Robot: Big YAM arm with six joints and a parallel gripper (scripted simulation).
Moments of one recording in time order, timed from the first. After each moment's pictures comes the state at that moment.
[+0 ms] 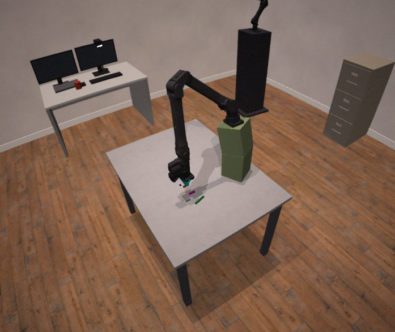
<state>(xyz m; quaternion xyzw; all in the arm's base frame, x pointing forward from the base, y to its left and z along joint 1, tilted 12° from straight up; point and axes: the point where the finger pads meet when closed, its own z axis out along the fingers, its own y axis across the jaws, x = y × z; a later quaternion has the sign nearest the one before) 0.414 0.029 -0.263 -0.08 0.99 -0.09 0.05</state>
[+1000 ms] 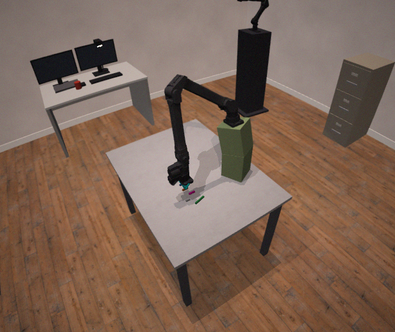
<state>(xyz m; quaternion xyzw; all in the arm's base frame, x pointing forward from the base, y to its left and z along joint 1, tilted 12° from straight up) 0.426 0.026 -0.288 -0.06 0.99 -0.09 0.06</state>
